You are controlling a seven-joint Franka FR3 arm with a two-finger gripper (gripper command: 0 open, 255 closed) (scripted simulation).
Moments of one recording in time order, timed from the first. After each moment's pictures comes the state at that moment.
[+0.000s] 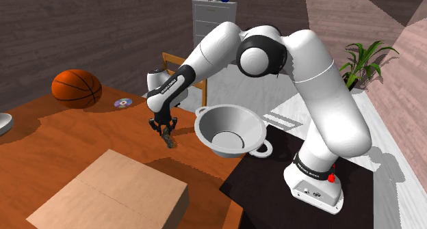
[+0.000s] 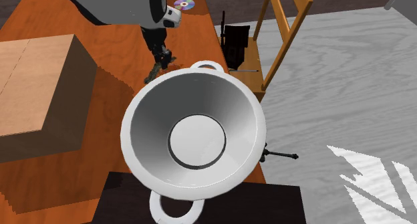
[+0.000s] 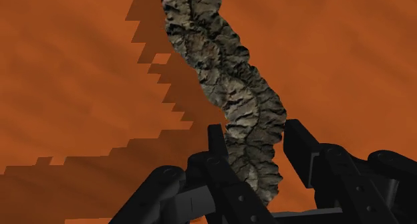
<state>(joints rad) 0.33 0.74 -0.06 -1.67 0.16 2.39 0.95</state>
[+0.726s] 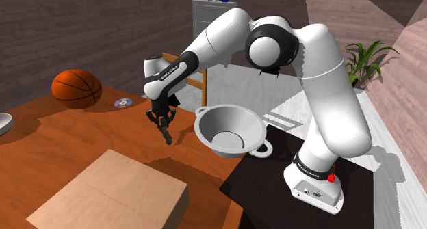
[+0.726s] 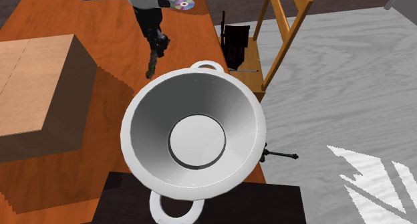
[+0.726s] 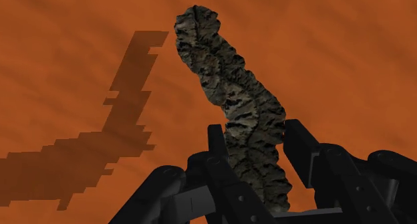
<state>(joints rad) 0.34 0.64 -0.07 -1.68 0.14 2.30 0.96</state>
